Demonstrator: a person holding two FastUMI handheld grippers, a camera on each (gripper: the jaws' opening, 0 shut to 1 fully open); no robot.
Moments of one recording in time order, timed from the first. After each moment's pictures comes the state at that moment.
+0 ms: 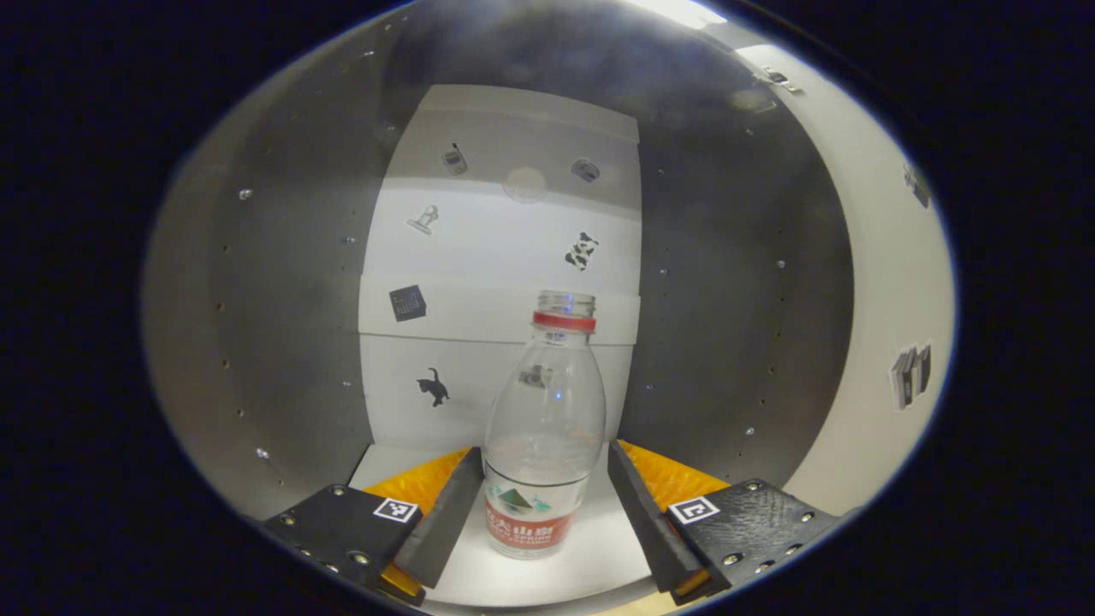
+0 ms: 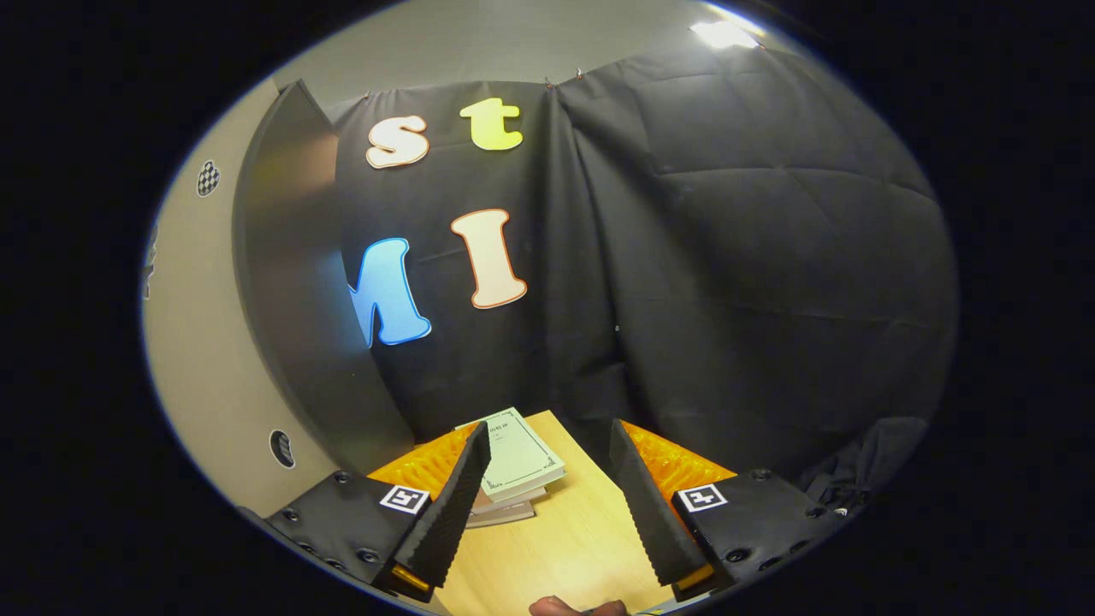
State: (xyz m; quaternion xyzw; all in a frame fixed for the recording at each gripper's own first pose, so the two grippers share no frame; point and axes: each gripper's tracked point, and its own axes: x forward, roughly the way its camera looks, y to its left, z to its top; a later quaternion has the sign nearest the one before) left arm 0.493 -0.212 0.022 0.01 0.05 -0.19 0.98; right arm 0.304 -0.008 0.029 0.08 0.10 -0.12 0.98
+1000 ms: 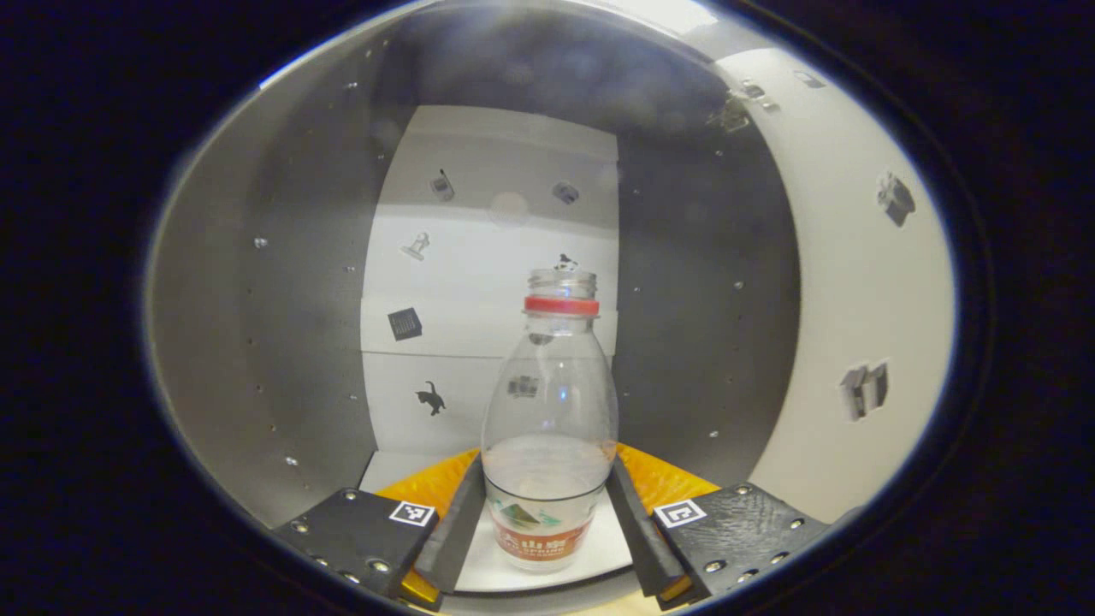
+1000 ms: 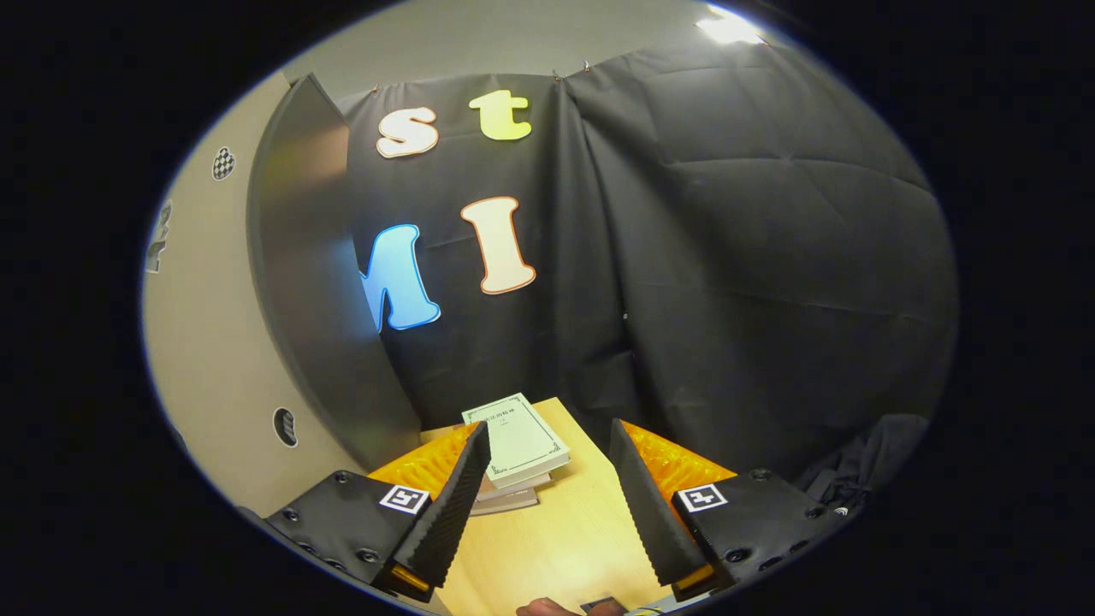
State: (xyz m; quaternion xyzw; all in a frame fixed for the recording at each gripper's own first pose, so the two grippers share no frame) left arm 0.431 -0.199 0.054 -0.01 0.03 -0.22 0.98; right arm 0.286 0.003 0.011 0.08 0.12 -0.09 0.98
